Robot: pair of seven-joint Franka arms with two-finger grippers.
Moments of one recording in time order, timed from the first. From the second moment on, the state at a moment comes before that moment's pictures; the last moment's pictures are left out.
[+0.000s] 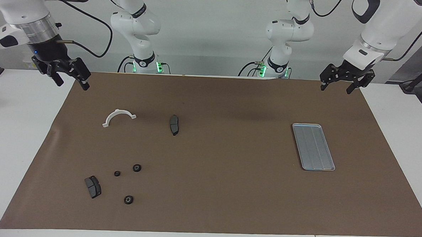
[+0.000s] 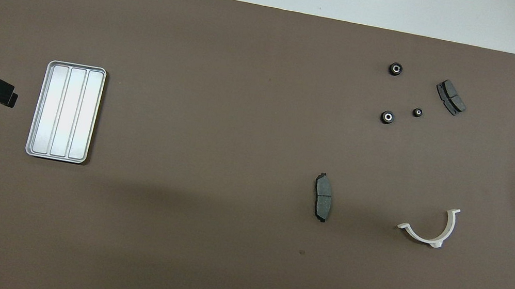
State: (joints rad) left arm -0.04 -0.05 0.00 -1.64 -0.03 1.56 0.13; right arm -0.05 0.05 -0.07 -1.47 0.07 1.62 0.14
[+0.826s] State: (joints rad) left arm -0.04 -0.05 0.00 -1.64 -0.03 1.56 0.13; right arm 0.00 0.05 -0.02 -1.59 0.00 1.60 0.08
